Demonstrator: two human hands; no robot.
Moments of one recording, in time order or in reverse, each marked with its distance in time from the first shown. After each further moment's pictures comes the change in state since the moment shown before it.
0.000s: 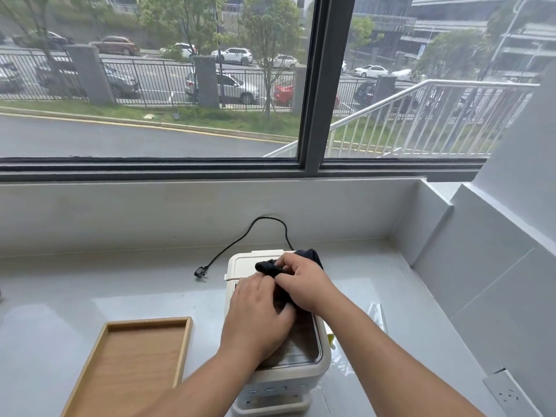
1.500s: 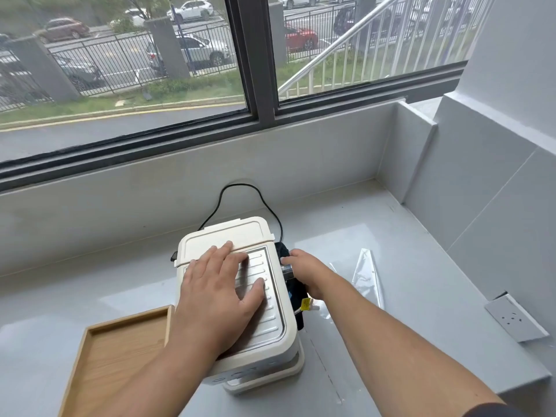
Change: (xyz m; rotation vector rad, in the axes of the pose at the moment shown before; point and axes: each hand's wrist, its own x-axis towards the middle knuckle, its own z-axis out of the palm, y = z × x) left_hand 0.004 0.002 0.014 0.324 -0.088 0.015; right_hand 0.038 0.163 0.009 0.616 -0.060 0.524
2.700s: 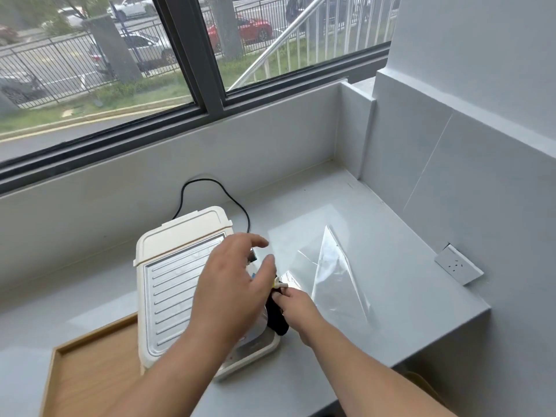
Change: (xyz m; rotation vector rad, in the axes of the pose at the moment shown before) left_hand -0.024 0.095 -0.010 -0.428 0.054 0.162; right_hand -0.070 0.118 0.001 0.076 0.168 0.024
